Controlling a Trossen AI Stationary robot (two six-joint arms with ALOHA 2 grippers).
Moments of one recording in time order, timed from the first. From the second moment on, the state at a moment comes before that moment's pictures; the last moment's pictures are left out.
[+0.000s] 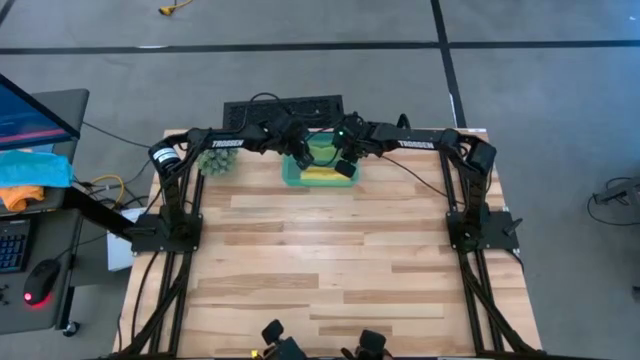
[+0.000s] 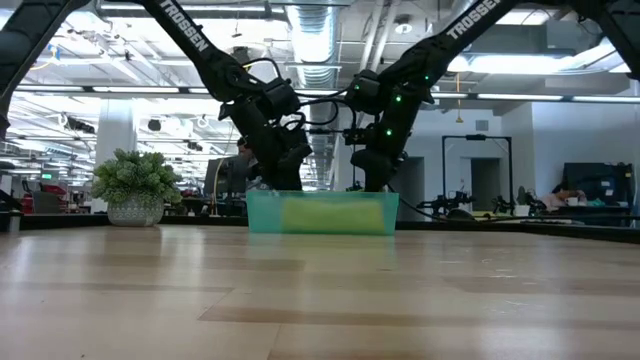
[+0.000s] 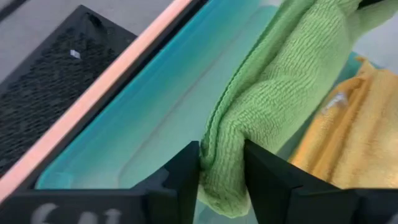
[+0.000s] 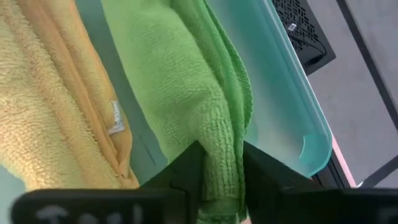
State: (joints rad) left arm 0.64 1.90 1.23 -0.20 0.03 -0.01; right arm -0.51 1.94 1.37 -0.52 0.18 -0.21
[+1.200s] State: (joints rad) left arm 0.47 1.26 0.95 -0.42 0.02 -0.01; right arm -0.31 1.31 1.02 -0.62 0.18 -0.07
